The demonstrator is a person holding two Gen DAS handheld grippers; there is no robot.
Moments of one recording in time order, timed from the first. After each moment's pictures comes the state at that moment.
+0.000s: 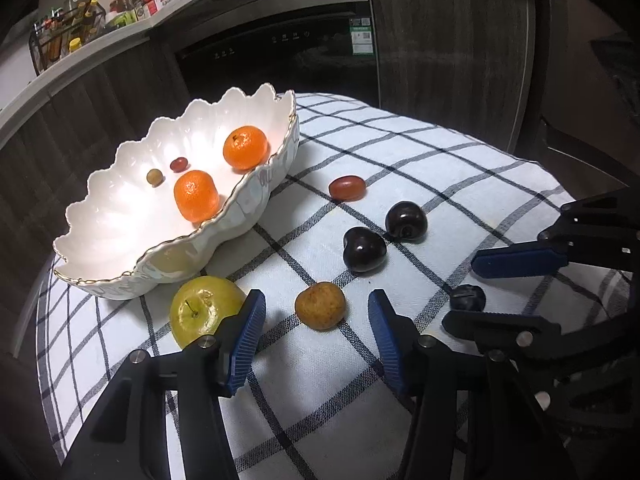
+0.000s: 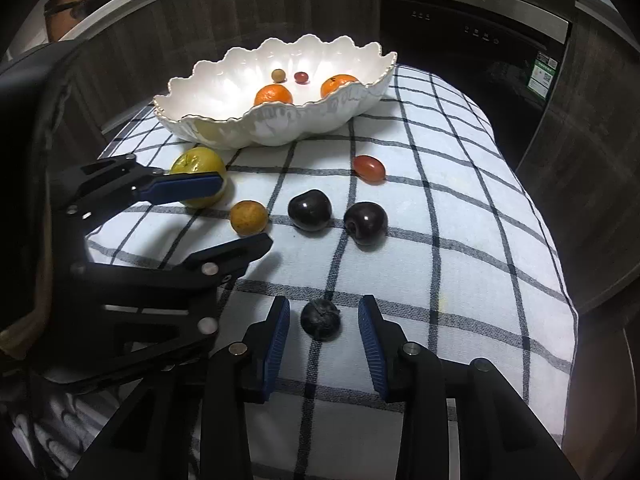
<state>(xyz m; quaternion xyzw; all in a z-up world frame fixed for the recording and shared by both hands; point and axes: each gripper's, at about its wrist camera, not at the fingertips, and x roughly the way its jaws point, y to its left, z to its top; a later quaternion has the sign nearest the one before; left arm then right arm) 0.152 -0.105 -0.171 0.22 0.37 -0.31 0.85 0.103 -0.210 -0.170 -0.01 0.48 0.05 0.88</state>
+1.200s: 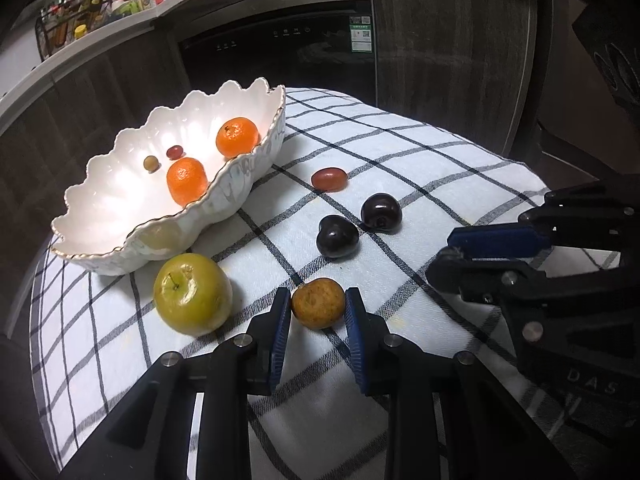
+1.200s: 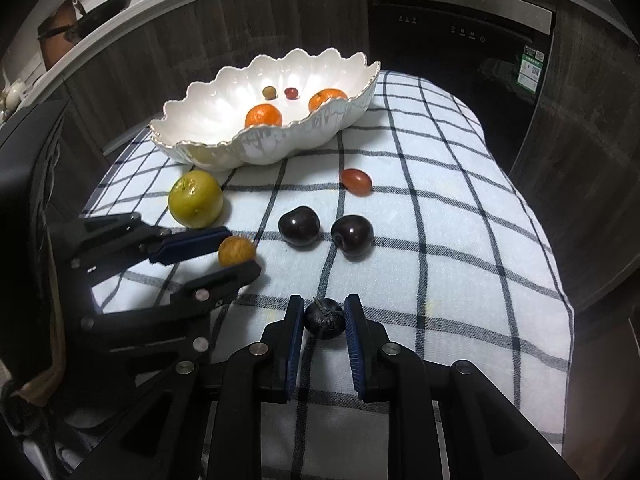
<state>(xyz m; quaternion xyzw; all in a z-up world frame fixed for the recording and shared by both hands) 0.134 -0.106 -0.167 0.19 0.39 -0.31 0.85 0.101 -0.223 -0.160 0.03 0.46 0.05 0.88</state>
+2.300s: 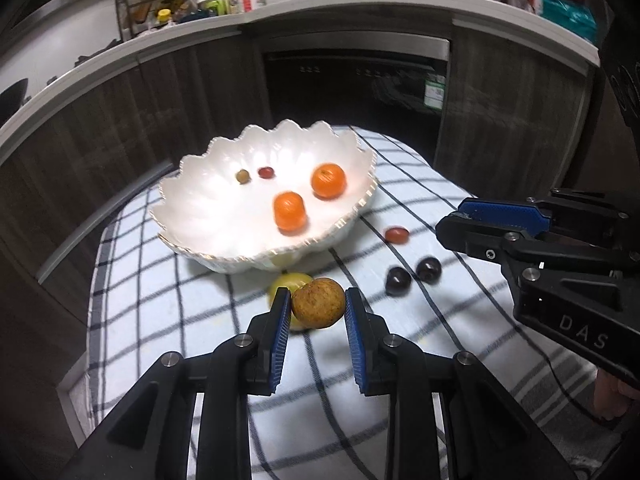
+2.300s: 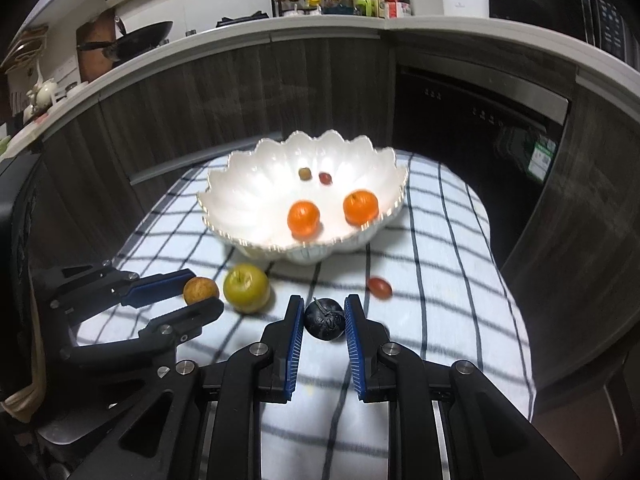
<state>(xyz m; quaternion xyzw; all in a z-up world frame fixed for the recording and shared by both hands) 0.136 -0.058 -0.093 0.12 0.38 -0.21 0.89 0.115 -0.200 -0.079 -0.01 0.38 0.08 0.92</state>
